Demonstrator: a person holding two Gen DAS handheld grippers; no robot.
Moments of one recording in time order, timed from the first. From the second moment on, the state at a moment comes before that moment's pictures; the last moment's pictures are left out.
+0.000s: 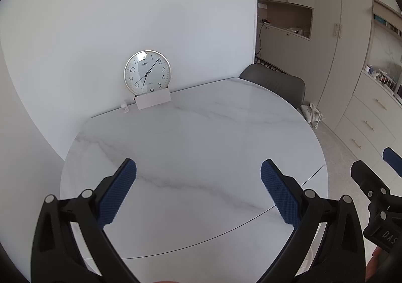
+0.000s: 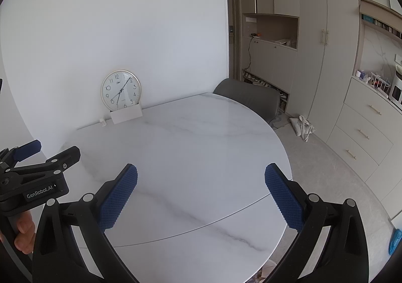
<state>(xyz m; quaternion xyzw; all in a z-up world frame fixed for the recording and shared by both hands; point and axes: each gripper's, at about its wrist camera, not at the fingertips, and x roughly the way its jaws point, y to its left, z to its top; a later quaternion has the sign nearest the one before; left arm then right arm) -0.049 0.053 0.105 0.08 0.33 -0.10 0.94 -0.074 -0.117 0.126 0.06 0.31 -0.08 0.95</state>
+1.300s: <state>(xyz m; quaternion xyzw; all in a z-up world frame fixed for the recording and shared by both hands) -0.054 0.044 0.104 0.07 0.34 -0.10 0.93 -0.076 -0.125 0.131 0.06 0.31 -0.07 0.95</state>
